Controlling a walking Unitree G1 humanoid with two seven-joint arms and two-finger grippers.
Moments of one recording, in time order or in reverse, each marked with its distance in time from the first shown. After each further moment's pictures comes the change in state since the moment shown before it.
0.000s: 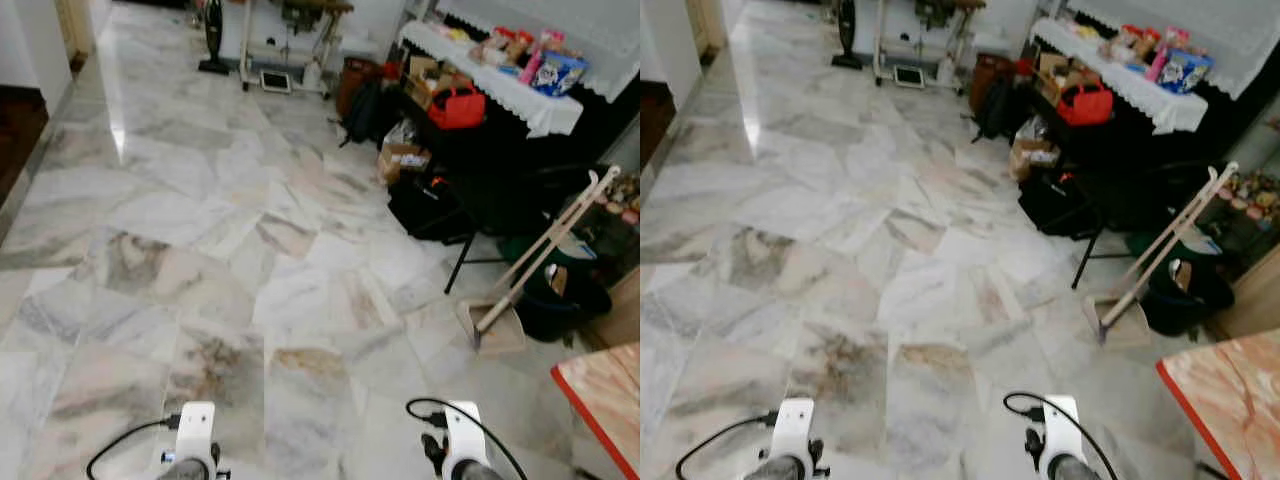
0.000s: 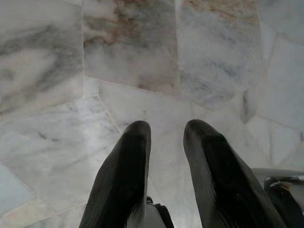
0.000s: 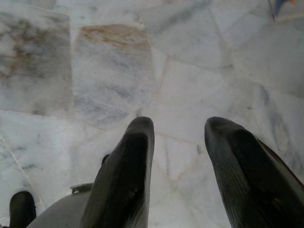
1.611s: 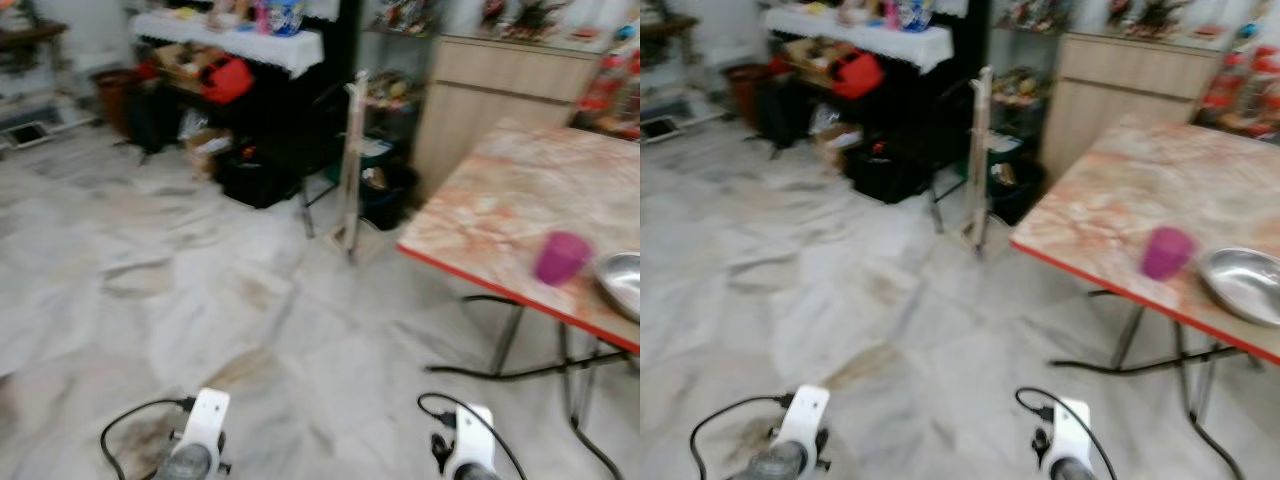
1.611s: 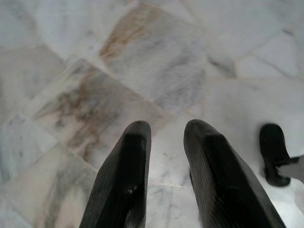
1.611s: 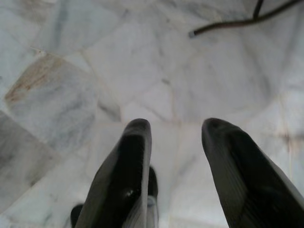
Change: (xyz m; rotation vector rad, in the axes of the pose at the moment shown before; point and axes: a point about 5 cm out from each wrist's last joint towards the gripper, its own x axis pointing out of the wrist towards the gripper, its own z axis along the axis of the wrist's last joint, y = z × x) left arm 0.002 0.009 0.013 0.219 -0.025 -0.035; right arm 0.001 0.015 -0.004 0.138 -0.022 -0.049
